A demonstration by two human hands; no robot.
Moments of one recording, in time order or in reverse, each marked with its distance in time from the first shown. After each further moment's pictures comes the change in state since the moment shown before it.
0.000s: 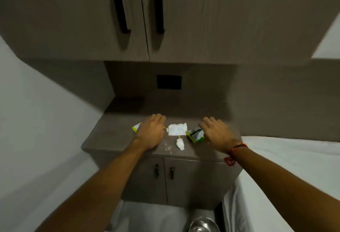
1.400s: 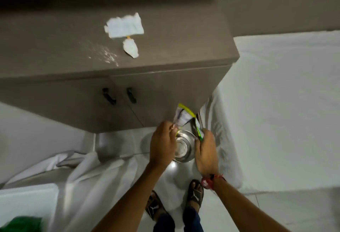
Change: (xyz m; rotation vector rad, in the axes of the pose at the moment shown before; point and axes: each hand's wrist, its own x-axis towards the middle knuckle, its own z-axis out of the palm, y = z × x) left_hand -0.165 0.199 0.318 -0.850 0.051 -0.331; right_hand -0.234 -0.164 0.311 0.946 0.081 0.965
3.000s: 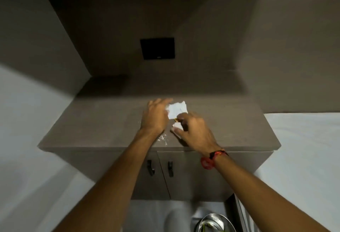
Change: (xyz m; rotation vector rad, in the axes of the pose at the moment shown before) left_hand 0.272 0.083 -0.206 0.434 0.085 0.155; right_hand 0.194 -0.292 -0.026 -0.102 -0.100 -0.602
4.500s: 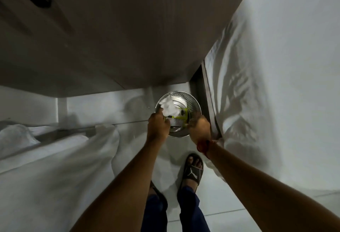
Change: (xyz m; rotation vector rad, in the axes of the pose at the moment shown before) left_hand -0.371 -0.046 0.491 -0.269 -0.608 -0.548; right_hand -0.389 0.341 0.289 0.076 -0.226 0.976
